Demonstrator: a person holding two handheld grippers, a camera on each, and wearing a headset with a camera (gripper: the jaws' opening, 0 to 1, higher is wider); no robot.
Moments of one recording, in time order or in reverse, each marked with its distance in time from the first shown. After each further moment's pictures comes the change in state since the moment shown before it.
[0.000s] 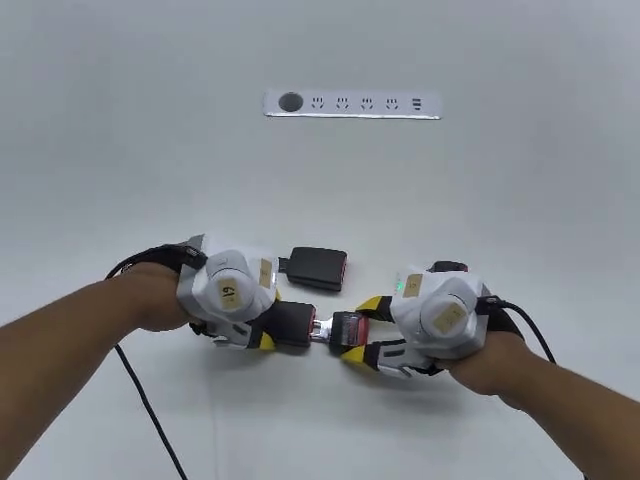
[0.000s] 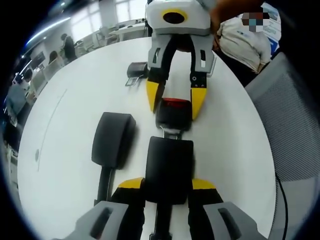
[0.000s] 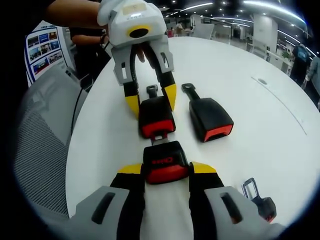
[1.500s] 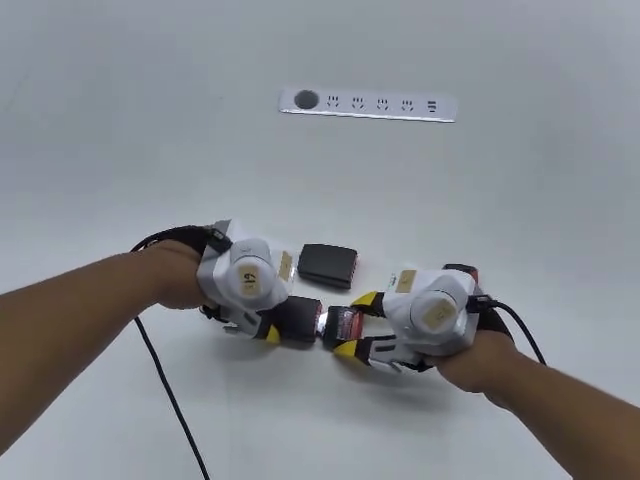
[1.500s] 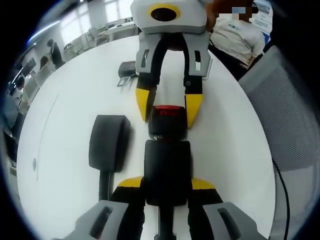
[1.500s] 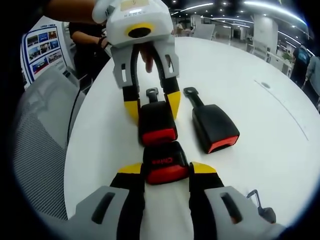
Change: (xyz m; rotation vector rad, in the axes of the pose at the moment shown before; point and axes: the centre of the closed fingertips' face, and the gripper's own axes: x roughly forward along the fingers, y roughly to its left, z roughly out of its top) left arm 0.000 0.001 -0.001 0.057 0.019 -0.047; right arm 0.015 -0.003 0.013 -0.018 0.001 0.006
